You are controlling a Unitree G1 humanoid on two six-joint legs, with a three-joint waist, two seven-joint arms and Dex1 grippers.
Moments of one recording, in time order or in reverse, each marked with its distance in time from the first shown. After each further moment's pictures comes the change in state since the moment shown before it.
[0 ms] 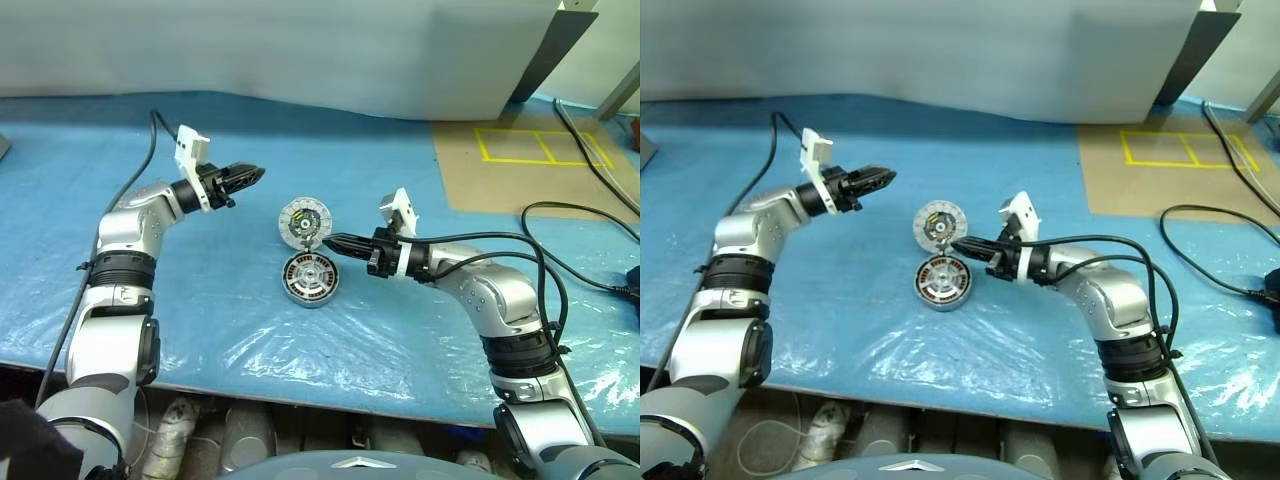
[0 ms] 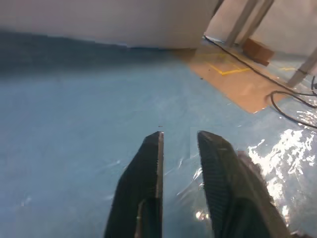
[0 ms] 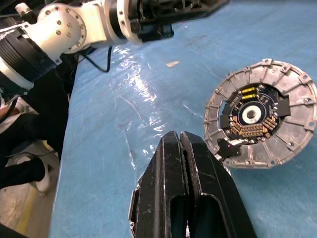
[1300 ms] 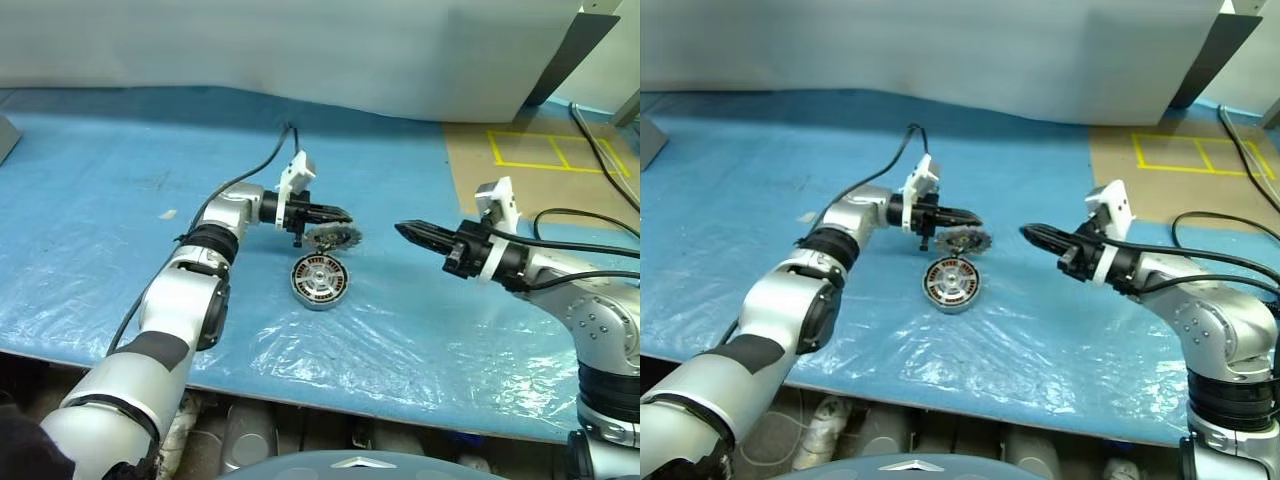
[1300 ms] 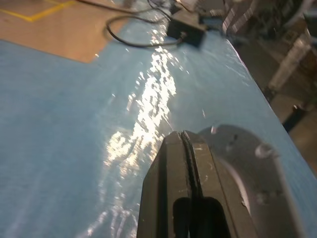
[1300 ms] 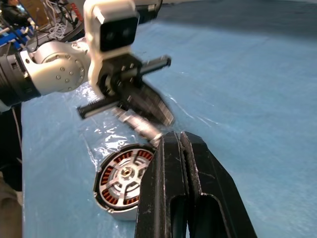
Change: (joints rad) left arm -0.216 -0.277 -0.219 0.330 0.299 -0.387 -0.558; right arm 0.143 -0.265 -0.332 -0.236 0.261 0.147 -0.146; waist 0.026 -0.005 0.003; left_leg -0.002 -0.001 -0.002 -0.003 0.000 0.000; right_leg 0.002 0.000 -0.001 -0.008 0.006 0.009
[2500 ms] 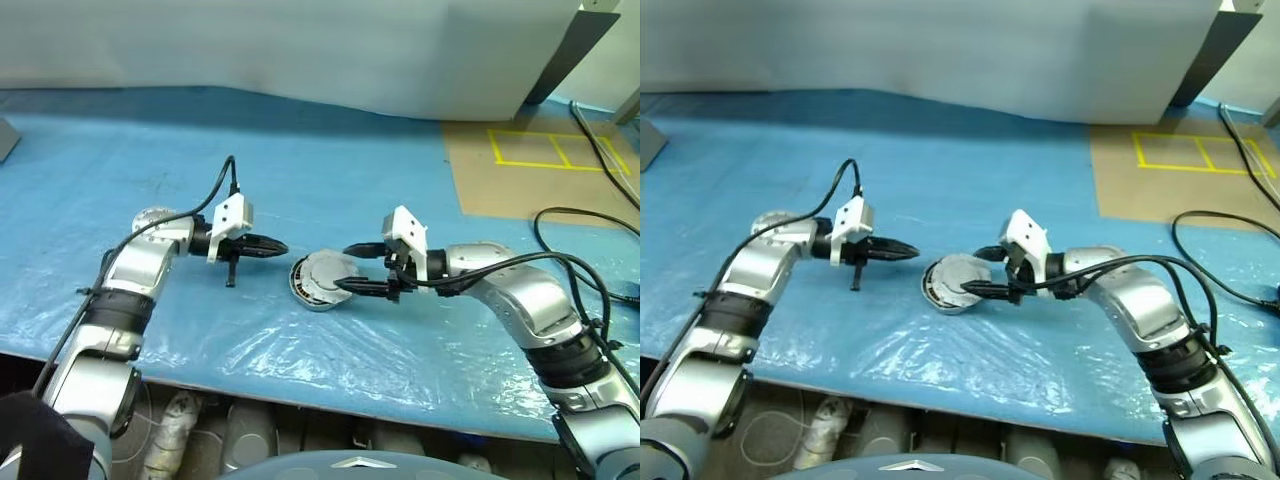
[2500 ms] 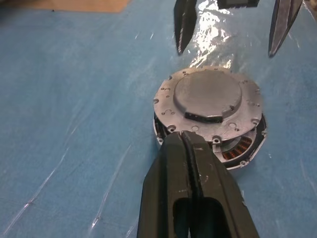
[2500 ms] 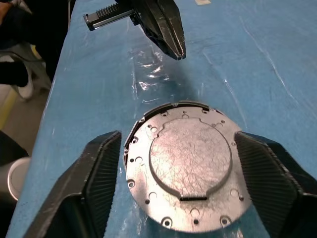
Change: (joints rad) left arm 0.538 0.393 -0.028 -0.897 -0.148 0.077 0.206; right arm -0.184 0.007 0.568 0.185 -0.377 -0.337 0.269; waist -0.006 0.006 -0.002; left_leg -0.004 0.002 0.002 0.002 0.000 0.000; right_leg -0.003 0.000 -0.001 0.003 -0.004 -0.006
